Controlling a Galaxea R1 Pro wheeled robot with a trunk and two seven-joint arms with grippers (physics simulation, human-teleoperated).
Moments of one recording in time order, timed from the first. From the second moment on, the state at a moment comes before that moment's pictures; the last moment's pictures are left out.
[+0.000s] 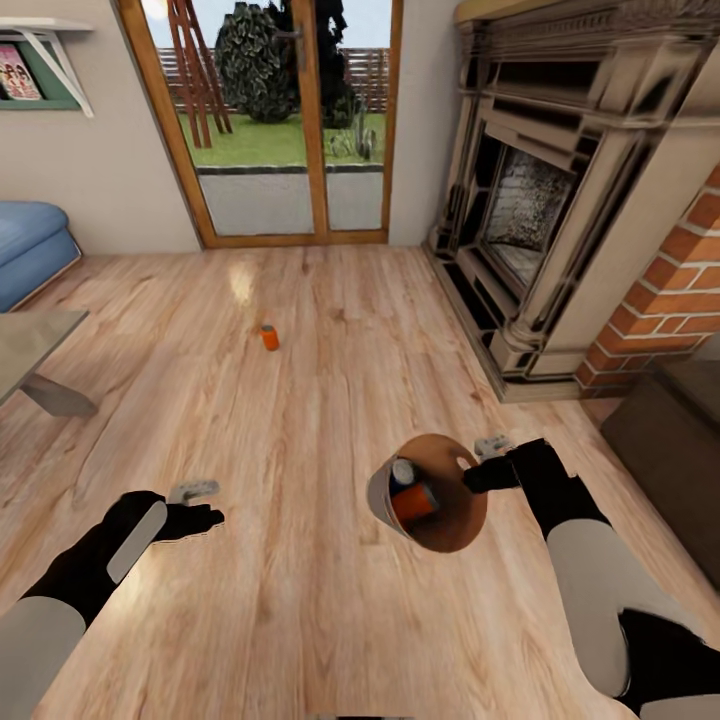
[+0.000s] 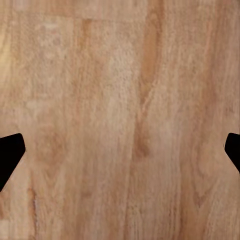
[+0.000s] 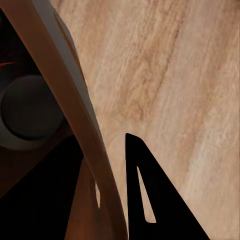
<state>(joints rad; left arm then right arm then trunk) -0.69 0.33 -0.26 -0.89 0.63 0.81 0.17 -0.93 -0.03 -0.25 -0.70 0.74 0.66 0.71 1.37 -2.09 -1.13</state>
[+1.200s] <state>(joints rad) -0.69 0.33 -0.26 -0.89 0.63 0.81 0.17 -0.47 -0.19 -0.26 -1.34 0.74 0.50 1.13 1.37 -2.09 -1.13</state>
